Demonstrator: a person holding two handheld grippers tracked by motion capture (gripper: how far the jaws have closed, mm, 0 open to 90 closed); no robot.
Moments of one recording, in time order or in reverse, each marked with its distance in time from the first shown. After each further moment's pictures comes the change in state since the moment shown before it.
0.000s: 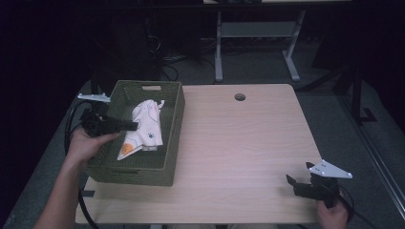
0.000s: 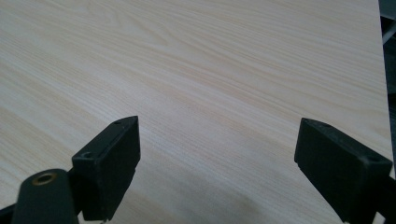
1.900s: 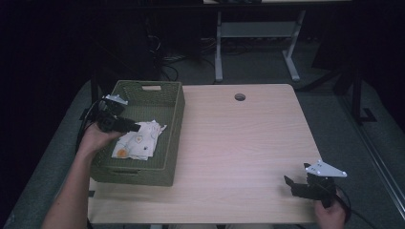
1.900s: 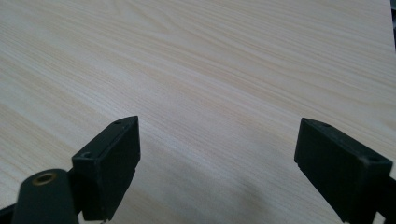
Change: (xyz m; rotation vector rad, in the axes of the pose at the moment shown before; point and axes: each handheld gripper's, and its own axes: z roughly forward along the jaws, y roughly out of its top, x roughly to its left) left arm 0.043 -0.002 0.054 0.227 0.210 0.088; right arm 0.004 -0.001 0.007 0.036 -0.003 -0.006
